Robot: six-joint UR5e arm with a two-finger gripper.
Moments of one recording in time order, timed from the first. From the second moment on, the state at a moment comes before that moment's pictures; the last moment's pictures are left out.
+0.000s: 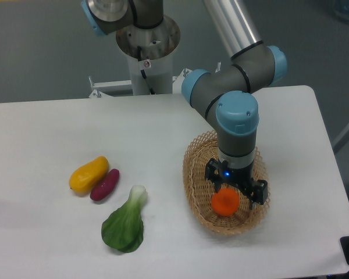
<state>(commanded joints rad) 2.50 -2.04 -1.57 -0.84 1.55 1.09</state>
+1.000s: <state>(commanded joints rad) 2.50 -1.96 -1.67 -0.86 1.68 0.38</state>
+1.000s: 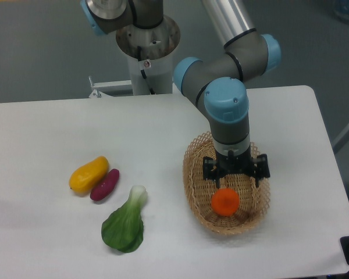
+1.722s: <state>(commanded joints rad) 2.48 -2.10 -1.64 -0.75 1.66 0.11</state>
